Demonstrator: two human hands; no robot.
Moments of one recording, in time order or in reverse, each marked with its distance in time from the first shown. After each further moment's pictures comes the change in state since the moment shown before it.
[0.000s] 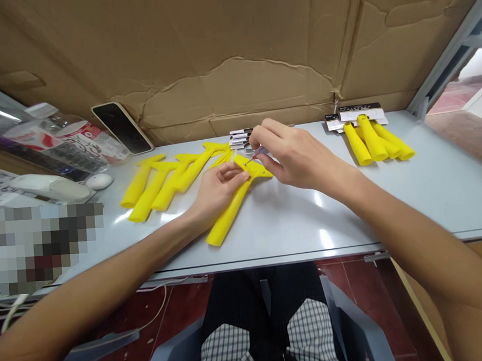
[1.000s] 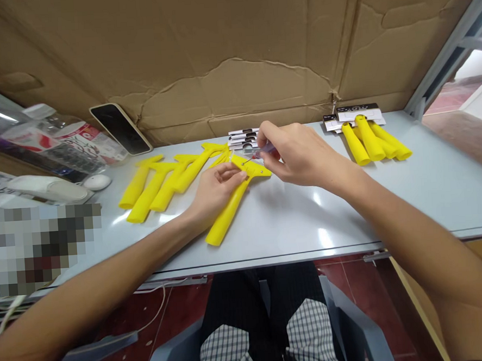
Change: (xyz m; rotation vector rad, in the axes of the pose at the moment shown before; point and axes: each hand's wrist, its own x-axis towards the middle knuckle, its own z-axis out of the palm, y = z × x) left_hand 0.002 -0.001 0.001 0.012 0.018 -0.011; right_hand 0.000 0.003 -0.007 0.026 -0.030 0.141
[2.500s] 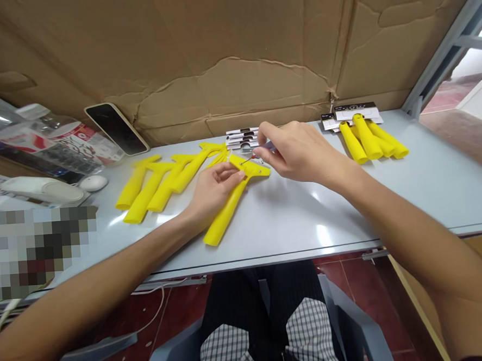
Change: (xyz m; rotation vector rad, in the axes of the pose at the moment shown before) left_hand 0.001 -0.002 0.000 -0.035 0.008 -0.009; right_hand 0.002 0.005 0.002 -0.051 0.007 0.024
